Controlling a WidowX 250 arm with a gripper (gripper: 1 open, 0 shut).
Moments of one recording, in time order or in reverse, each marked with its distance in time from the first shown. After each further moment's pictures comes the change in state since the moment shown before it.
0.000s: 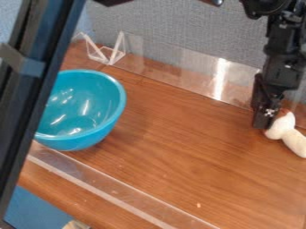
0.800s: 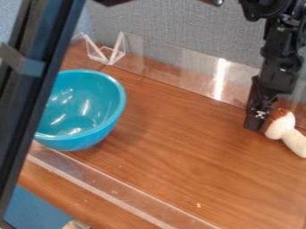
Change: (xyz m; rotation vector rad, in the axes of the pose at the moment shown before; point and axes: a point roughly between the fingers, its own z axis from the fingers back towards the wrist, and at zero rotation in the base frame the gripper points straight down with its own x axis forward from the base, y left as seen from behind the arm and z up) arm -0.009 -0.004 -0.005 -0.011 0.041 -0.081
